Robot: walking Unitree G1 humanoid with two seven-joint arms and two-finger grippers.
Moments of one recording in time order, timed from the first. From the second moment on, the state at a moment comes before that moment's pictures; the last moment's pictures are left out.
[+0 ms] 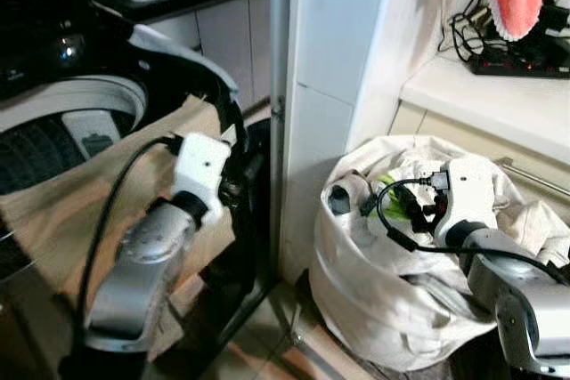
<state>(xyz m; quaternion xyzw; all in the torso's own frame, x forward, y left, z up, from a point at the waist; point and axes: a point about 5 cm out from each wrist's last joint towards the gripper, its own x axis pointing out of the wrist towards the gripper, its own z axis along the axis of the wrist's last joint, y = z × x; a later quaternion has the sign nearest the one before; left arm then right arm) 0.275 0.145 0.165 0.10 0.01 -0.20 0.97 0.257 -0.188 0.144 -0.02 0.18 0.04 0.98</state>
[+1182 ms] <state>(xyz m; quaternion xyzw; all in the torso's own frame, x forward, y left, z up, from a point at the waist) 0.273 0.131 0.163 0.11 0.02 -0.29 0.95 0.319 -0.217 0.109 -0.04 0.39 0.06 0.92</state>
